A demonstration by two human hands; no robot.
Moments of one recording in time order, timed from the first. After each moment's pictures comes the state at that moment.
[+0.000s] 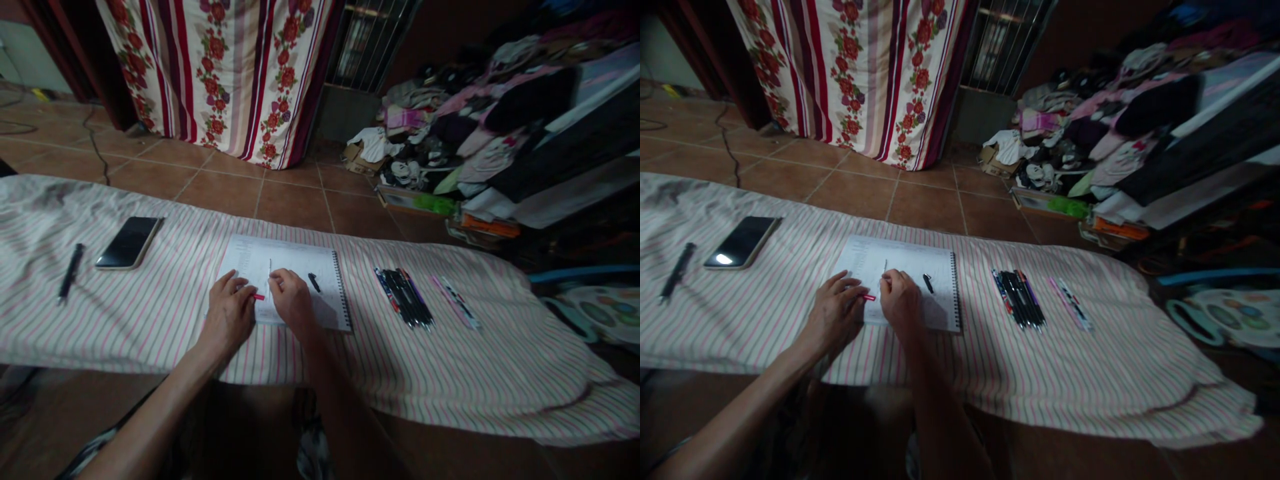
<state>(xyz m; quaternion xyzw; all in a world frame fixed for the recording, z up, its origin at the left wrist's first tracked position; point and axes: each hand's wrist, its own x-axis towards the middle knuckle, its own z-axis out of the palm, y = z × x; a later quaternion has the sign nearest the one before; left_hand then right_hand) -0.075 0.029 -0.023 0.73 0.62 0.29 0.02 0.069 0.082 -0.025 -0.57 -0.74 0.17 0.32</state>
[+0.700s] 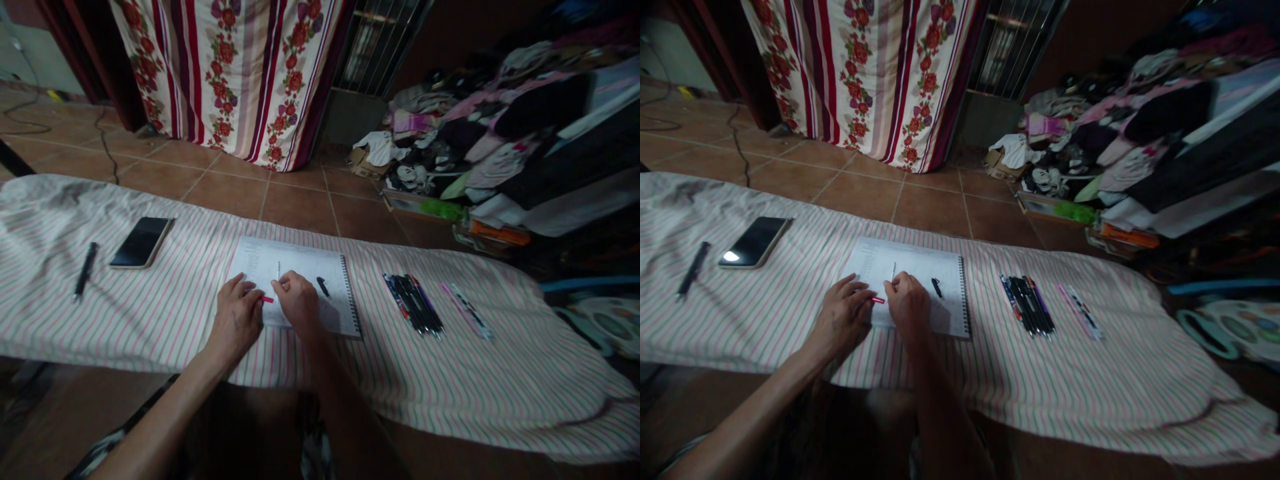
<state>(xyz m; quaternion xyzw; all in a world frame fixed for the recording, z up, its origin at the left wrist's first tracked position) -0.077 0.025 -0.026 0.73 0.59 0.35 -0.01 0.058 0.084 -0.028 -0.64 -0.73 0.09 0.25</state>
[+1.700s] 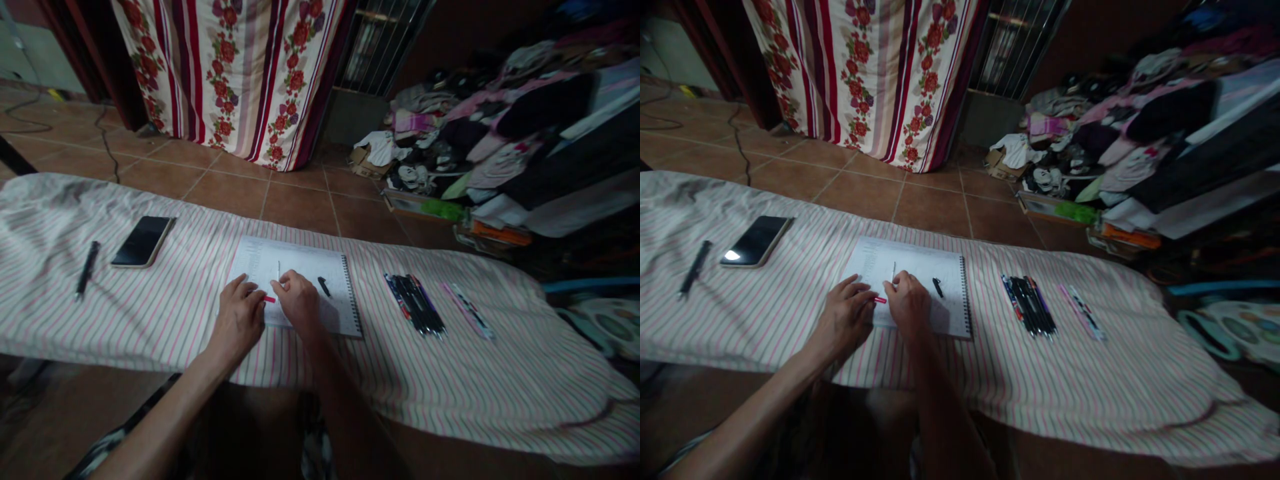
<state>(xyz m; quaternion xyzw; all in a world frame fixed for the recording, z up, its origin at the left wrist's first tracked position) -0.076 0.025 -0.026 0.74 0.57 0.36 -0.02 0.057 0.084 -0.030 -0.62 -0.74 0.06 0.26</state>
